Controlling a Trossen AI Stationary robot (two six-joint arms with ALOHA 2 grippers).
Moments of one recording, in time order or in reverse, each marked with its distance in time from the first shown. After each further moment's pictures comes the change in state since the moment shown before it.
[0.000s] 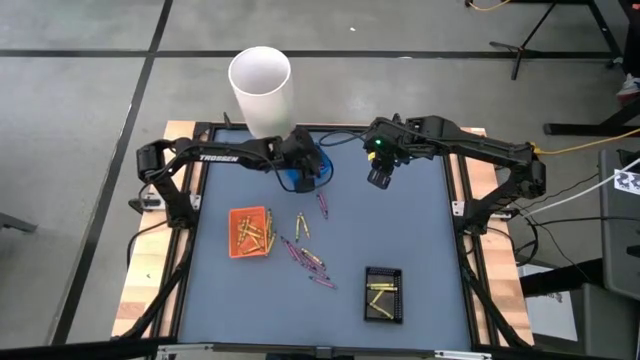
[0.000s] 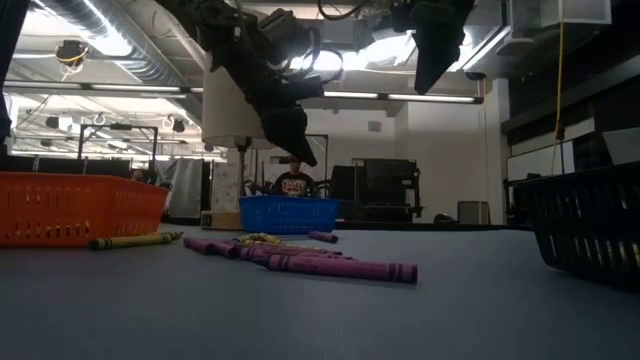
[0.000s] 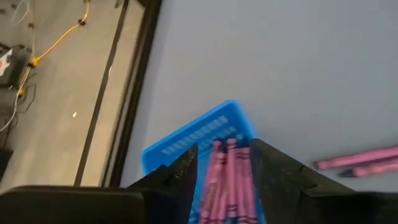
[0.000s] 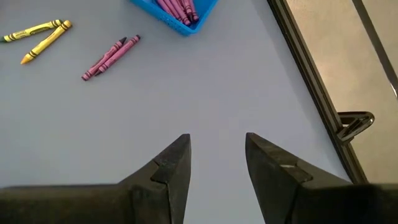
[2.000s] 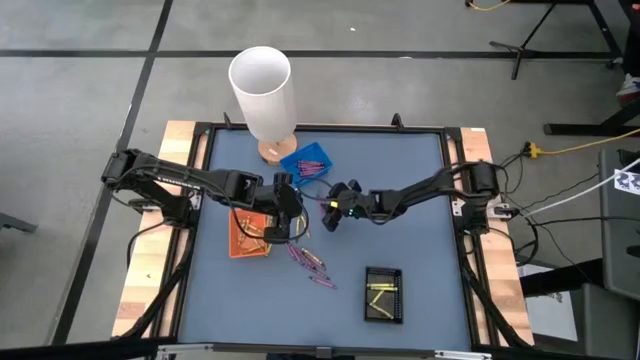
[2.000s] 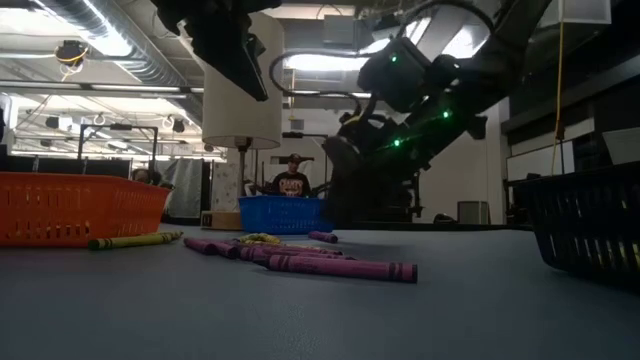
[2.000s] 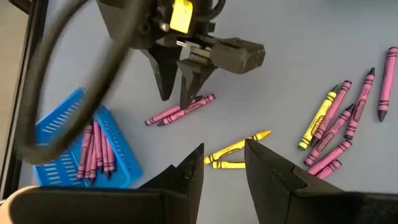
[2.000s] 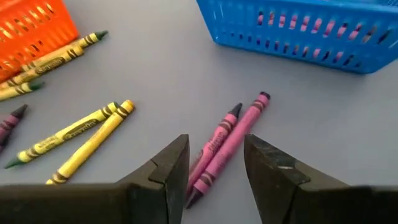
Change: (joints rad) left arm -0.420 -0.254 -0.001 -0.412 -0.003 -0.318; right arm 0.235 0.379 -0.703 1.560 0.117 0.364
